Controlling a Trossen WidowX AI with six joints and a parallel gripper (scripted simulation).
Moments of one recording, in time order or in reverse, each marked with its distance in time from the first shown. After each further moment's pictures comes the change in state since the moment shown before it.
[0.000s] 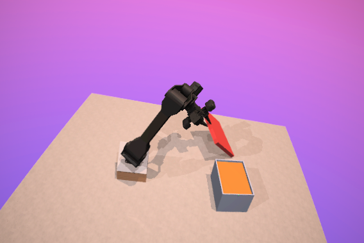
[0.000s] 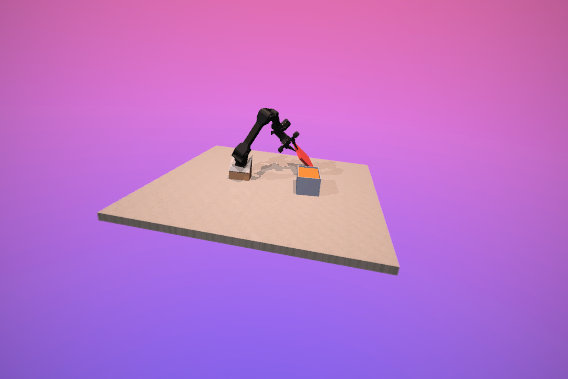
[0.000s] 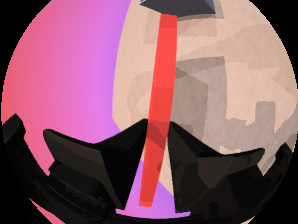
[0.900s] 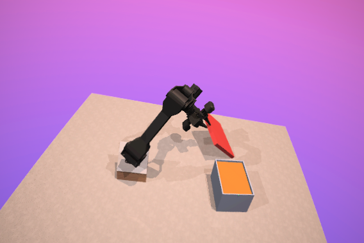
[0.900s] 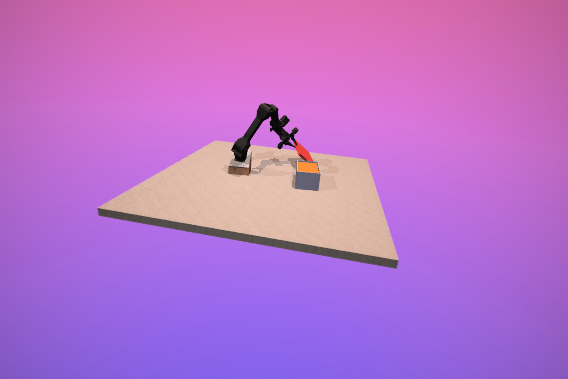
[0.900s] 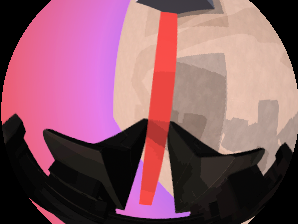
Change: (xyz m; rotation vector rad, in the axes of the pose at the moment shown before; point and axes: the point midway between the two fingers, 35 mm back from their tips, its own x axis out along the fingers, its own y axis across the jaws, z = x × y) arm 0.009 -0.010 -0.003 0.005 0.007 0.020
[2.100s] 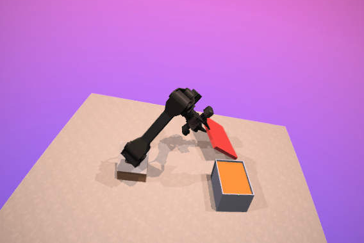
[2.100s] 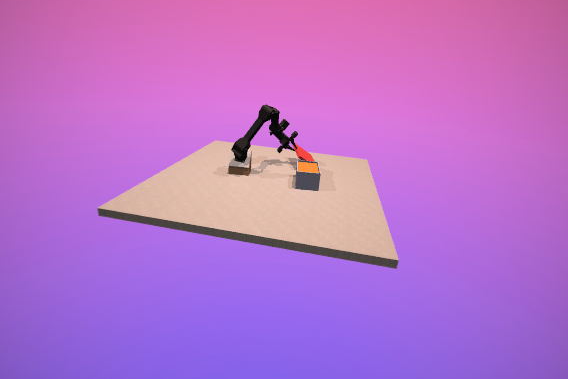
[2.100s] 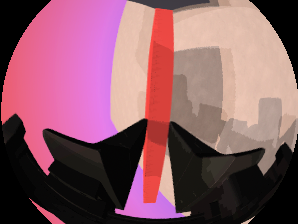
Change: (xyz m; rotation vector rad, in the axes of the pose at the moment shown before) arm 0.017 -0.020 0.001 0.001 -0.005 0.008
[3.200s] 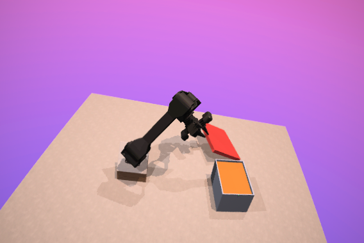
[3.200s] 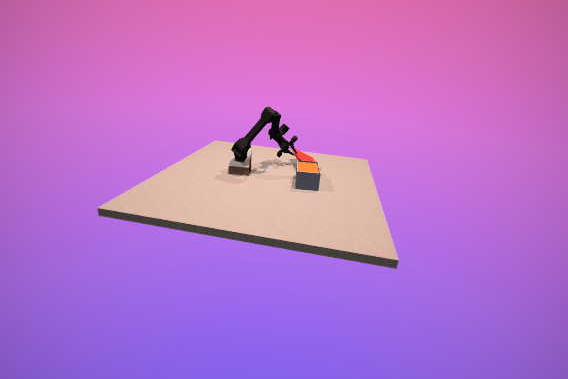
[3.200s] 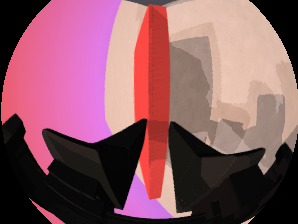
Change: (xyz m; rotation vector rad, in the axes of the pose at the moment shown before) arm 0.019 -0.024 0.002 -0.006 -0.004 -0.009
